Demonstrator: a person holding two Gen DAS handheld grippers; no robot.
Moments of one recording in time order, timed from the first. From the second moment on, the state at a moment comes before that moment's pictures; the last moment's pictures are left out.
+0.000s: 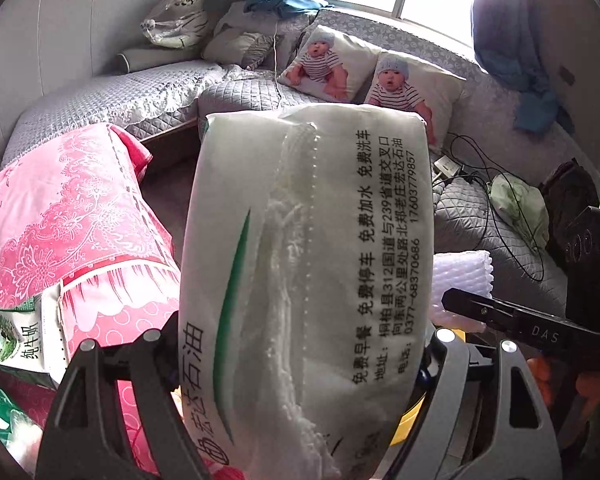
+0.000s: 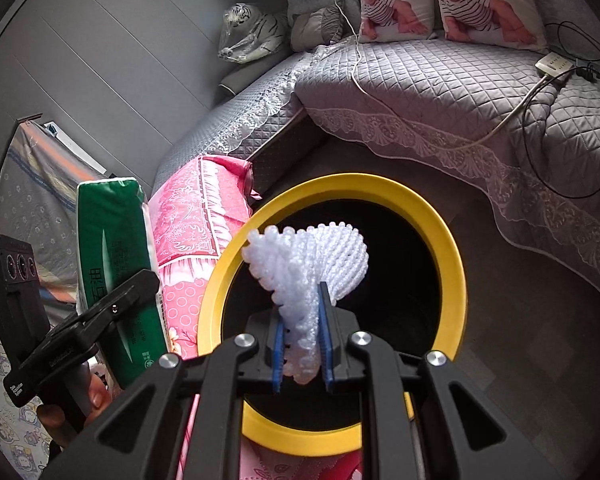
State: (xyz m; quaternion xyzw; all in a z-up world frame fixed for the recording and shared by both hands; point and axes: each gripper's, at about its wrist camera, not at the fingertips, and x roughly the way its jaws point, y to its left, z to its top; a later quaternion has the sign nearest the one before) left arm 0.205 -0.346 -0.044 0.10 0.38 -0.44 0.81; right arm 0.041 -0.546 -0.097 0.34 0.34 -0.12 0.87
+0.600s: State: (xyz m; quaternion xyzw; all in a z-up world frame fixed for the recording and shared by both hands) left arm 0.193 -0.231 0.007 -0.03 0.34 -0.40 0.85; right arm 0.014 -0.532 -0.066 0.32 0.28 -0.14 0.90
